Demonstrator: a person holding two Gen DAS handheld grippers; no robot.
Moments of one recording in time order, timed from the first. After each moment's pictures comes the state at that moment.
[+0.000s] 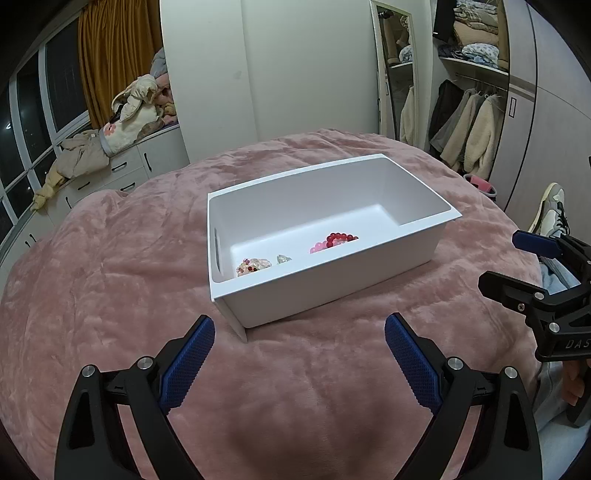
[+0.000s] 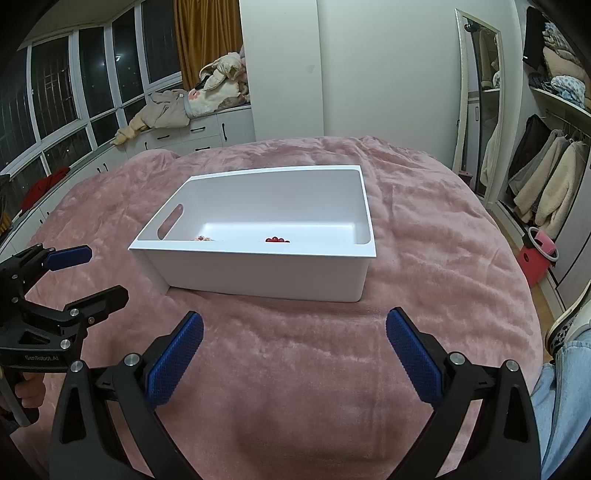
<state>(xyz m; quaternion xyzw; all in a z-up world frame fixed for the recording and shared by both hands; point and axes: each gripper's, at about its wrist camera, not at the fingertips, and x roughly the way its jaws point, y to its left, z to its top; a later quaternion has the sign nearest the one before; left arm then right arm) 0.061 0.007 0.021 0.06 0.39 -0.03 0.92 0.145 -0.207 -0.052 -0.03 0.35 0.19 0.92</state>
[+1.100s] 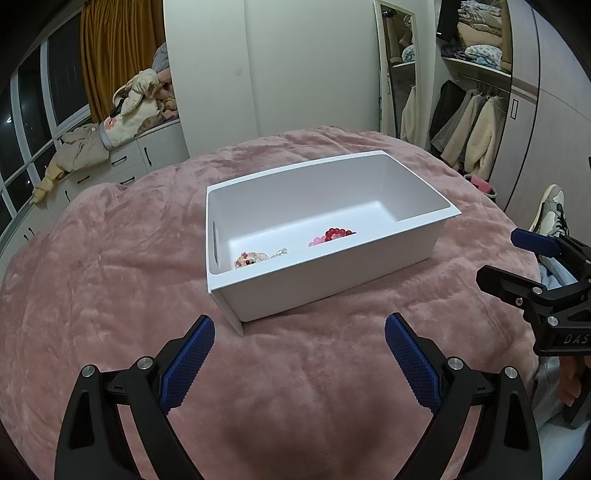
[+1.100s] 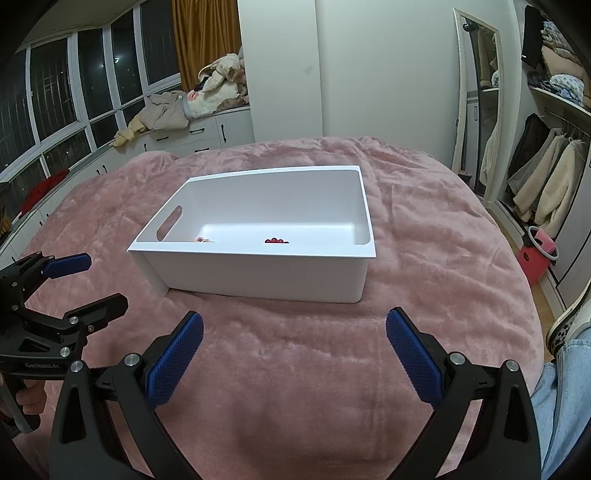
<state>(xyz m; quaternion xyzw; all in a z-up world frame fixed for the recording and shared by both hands) 0.059 0.006 0.017 0.05 0.40 -0.04 0.92 0.149 -0.207 -0.052 -0.03 0.35 0.19 0.92</state>
